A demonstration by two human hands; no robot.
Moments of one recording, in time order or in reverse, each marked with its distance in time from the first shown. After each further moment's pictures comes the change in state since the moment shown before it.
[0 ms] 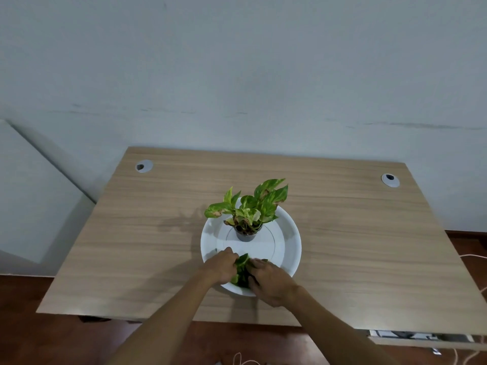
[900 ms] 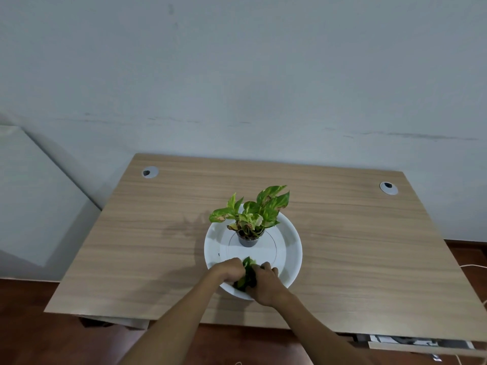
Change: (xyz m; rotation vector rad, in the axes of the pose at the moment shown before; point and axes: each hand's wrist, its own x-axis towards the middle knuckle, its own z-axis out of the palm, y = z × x) left_hand -0.013 0.031 -0.016 -0.205 -0.216 -0.156; right_hand -0.002 -0.029 -0.006 0.249 -0.077 0.375
